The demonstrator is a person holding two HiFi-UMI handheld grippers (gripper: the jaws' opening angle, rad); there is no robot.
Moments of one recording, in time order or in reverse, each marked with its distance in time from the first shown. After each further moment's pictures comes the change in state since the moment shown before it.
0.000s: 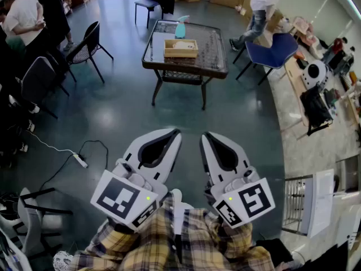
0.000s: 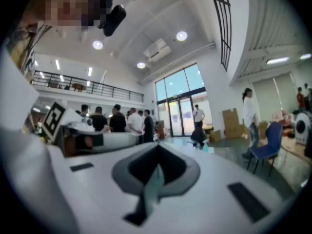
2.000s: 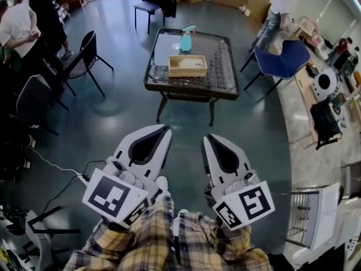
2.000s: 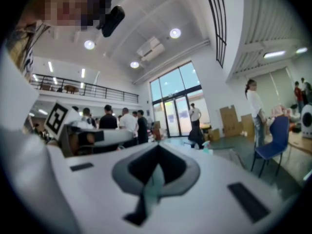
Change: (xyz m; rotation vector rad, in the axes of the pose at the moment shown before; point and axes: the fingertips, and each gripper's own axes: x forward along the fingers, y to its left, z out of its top) left arm 0.105 0.171 0.025 0.041 0.022 0.028; right arm 0.168 -0.085 0.003 0.046 -0.007 -0.044
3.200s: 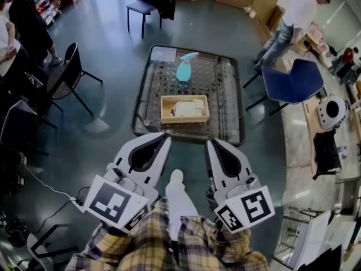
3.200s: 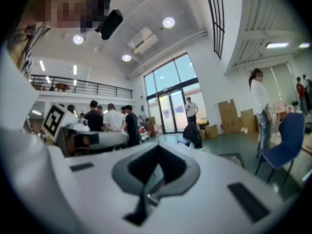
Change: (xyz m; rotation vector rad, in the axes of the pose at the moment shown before) left arm 0.233 0.192 0.005 -0.053 0.040 0.017; right arm 0.241 -0.189 0.020 0.025 0.057 -0.022
